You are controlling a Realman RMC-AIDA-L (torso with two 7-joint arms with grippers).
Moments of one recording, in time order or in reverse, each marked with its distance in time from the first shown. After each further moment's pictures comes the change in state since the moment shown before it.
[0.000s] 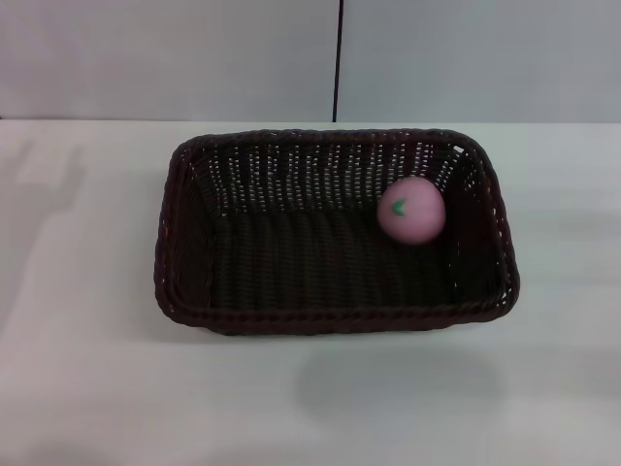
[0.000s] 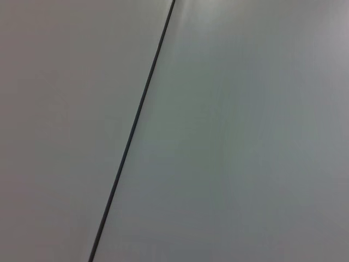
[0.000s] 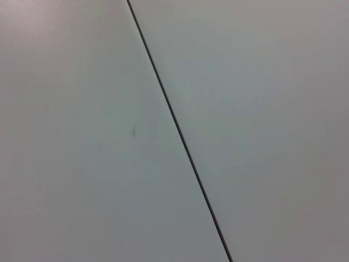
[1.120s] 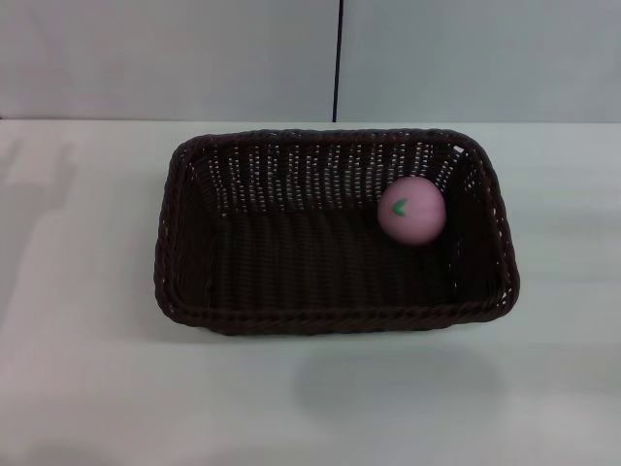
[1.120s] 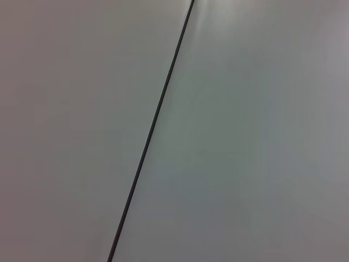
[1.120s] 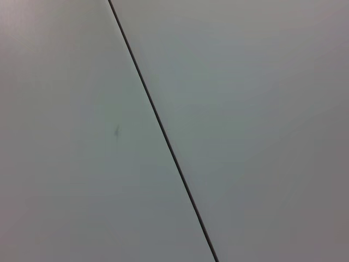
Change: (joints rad) left arm -0.006 0.001 -0.003 -0.020 -0.036 -0.001 0.002; right arm 0.012 0.000 0.033 0.026 0.003 0.012 -0.005
